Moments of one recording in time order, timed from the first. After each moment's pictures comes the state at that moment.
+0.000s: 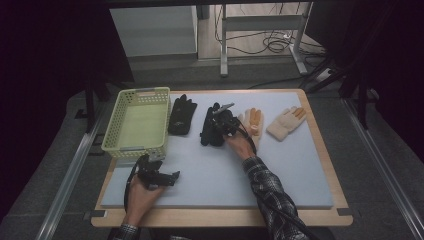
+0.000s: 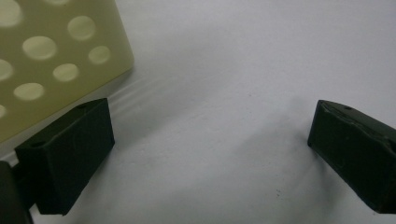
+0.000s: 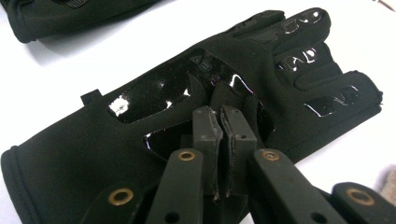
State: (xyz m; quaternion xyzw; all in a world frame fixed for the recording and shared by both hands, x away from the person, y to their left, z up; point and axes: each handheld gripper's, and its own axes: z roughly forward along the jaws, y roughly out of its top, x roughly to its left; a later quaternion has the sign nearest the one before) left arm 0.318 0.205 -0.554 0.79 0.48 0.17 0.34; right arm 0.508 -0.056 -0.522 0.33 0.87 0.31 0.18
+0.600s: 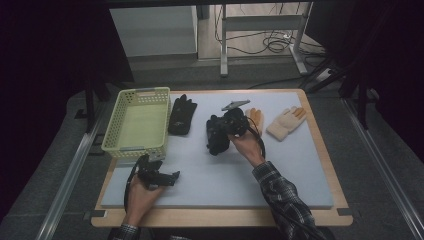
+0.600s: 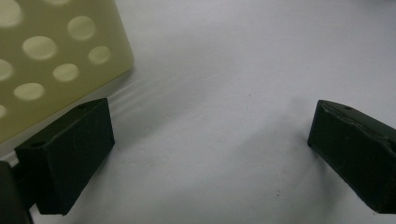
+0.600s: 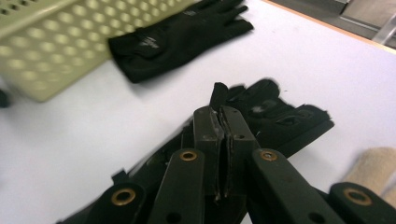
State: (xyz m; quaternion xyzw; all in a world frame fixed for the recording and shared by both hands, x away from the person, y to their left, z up) left arm 0.318 0.204 -0.554 0.79 0.48 0.16 0.34; right arm 0.460 -0.083 -0.463 0.33 0.85 0.40 0.14
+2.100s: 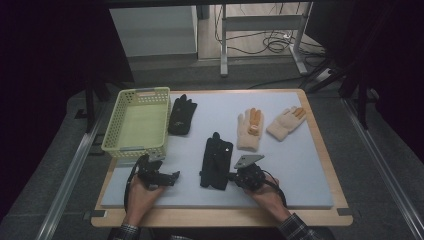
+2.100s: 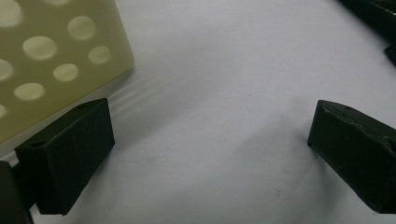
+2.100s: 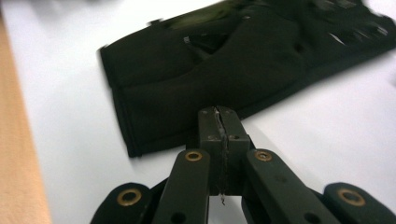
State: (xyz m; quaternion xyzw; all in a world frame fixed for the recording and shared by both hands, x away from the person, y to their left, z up) left arm 0.318 0.204 -0.554 0.79 0.48 0.17 0.34; right arm 0.328 -0.133 -0.531 0.24 0.89 0.37 0.09
